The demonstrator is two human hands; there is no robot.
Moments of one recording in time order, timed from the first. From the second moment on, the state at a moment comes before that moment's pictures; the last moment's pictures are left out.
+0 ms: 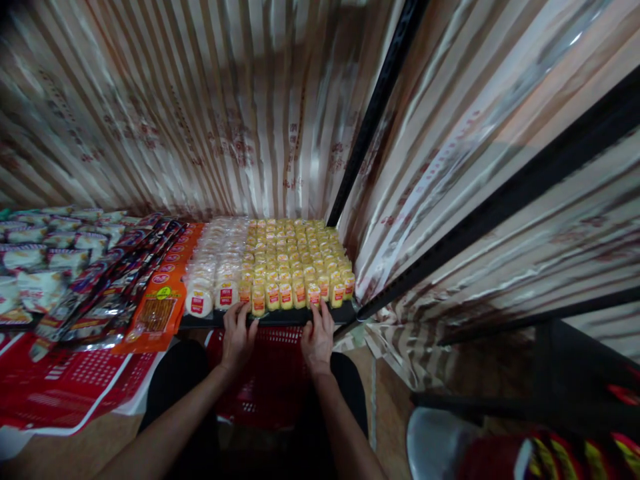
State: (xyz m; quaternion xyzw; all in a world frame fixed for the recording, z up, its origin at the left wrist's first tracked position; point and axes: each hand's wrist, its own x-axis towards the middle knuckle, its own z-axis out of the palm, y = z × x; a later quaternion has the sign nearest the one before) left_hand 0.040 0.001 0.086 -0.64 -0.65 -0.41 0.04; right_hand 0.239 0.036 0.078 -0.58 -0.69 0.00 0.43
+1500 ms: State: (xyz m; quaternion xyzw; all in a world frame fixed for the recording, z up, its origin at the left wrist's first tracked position) left_hand 0.031 0.019 0.083 -0.72 -0.57 -0.38 0.11; right_hand 0.197 0.023 0.097 -0.55 -0.77 0.01 0.34
